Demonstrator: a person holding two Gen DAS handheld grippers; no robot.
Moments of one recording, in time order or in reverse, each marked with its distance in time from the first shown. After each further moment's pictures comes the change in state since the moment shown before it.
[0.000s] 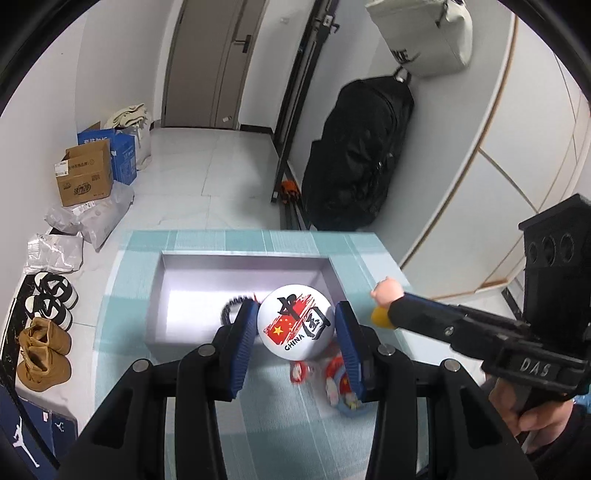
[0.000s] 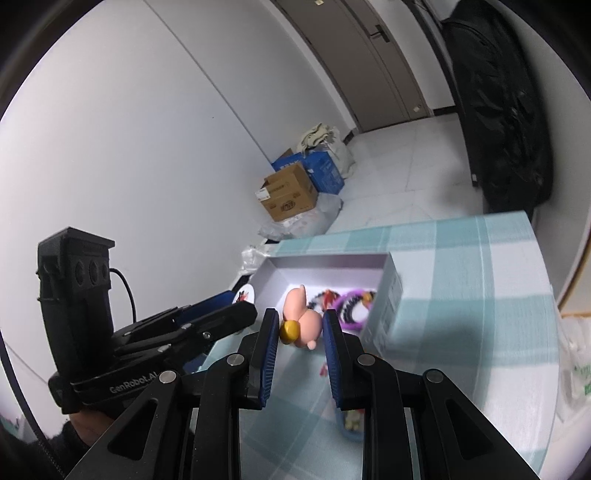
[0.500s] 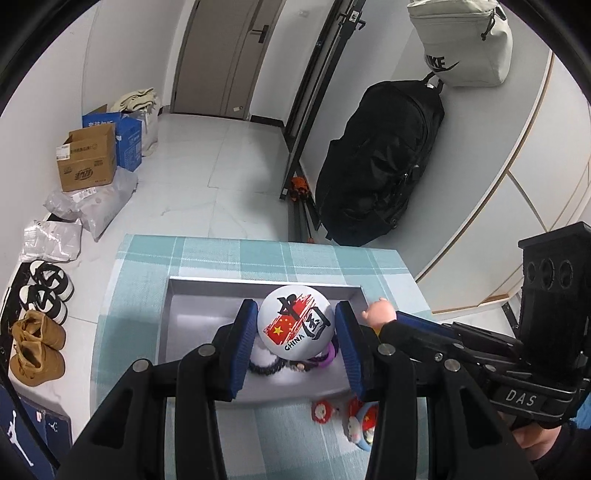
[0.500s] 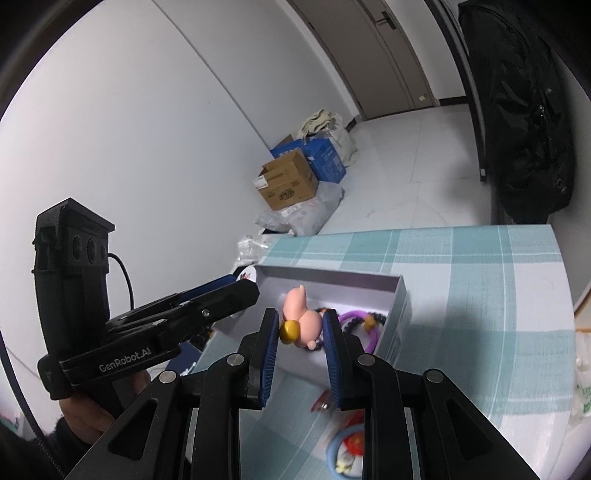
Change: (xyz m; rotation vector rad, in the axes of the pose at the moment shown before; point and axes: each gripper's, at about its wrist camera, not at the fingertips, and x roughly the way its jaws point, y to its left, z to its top) left arm 0.030 0.028 0.021 -0.063 0.032 0.002; right arm 0.045 -0.012 0.022 -0.008 0.059 -0.003
